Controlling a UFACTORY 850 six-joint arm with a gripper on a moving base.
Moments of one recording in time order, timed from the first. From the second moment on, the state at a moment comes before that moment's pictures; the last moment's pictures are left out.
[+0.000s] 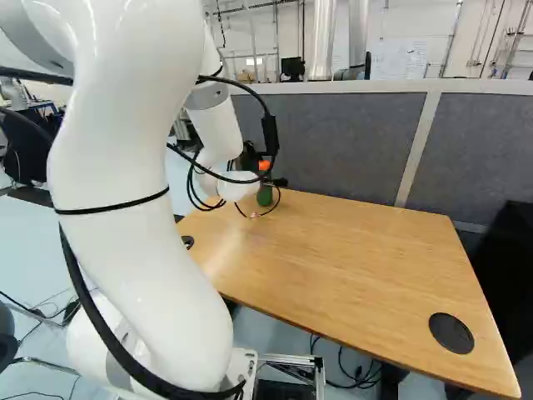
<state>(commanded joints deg) -3.7 -14.8 -36.1 0.0 43.4 0.0</state>
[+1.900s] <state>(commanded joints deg) -3.1 -10.7 -37.2 0.0 43.4 0.0</state>
